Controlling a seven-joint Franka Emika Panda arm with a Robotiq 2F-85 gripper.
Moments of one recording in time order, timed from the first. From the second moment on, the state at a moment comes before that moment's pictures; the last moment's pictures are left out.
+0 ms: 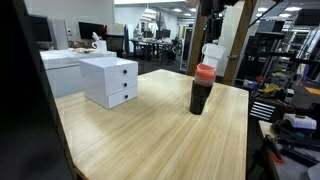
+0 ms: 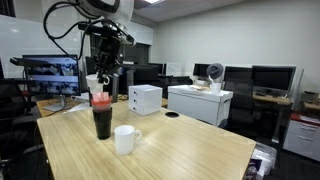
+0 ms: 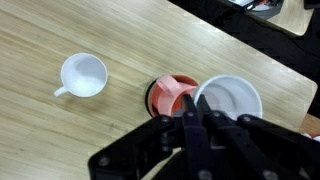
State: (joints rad) arm -0.07 -0.17 -0.18 -2.12 -0.01 1.66 -0.55
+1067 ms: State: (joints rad) arm -0.08 -0.14 -0.18 -2.14 -0.04 1.74 -0.54
